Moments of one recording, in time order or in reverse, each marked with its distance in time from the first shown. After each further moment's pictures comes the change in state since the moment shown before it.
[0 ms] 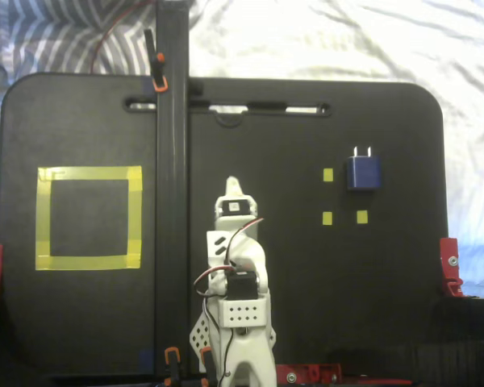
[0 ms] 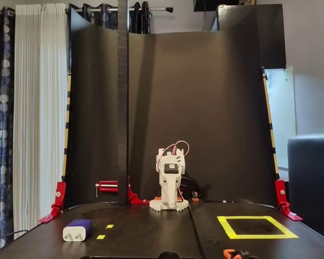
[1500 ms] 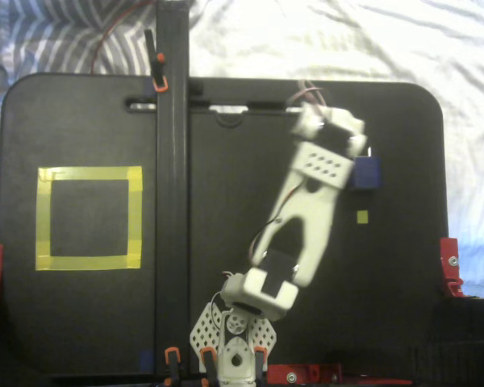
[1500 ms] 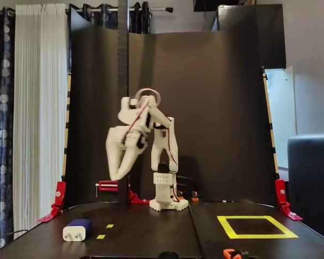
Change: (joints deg) arm 27.1 -103.6 -109.8 40.2 -104.9
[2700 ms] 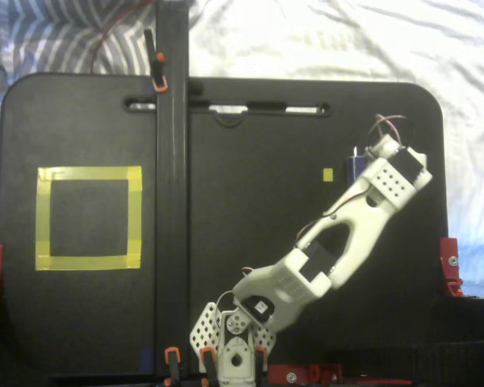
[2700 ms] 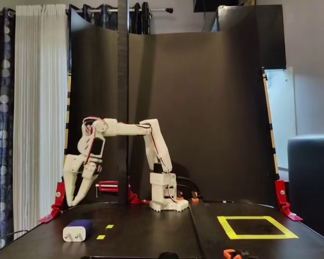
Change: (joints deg) arm 20.4 -15.6 -0.4 -10.1 -25.9
